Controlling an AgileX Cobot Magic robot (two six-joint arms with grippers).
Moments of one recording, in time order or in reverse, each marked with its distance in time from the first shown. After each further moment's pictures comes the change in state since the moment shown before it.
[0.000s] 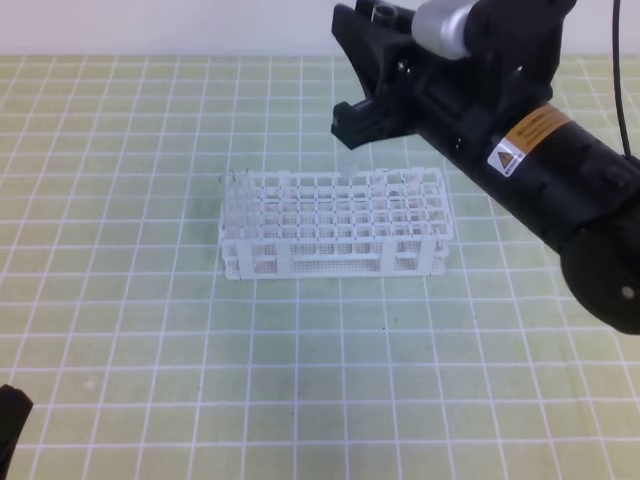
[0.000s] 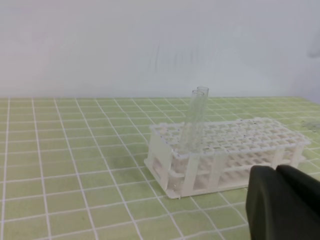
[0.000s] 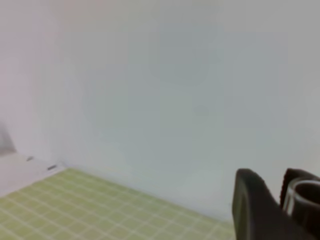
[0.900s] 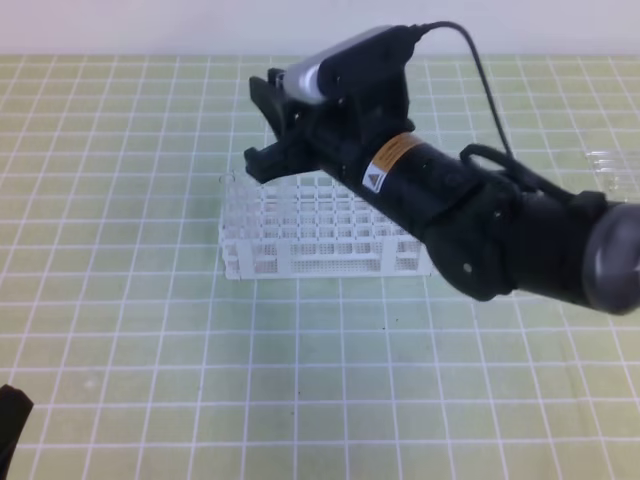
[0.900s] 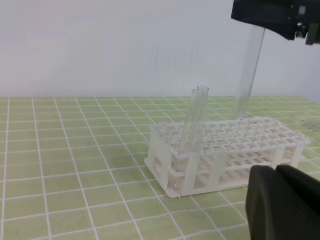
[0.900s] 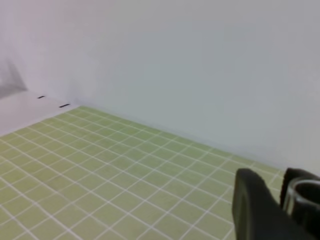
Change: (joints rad) left arm 0.000 0.001 -0.001 0.000 0.000 0.000; right arm 0.026 0.304 -0.207 -0.068 0.020 0.065
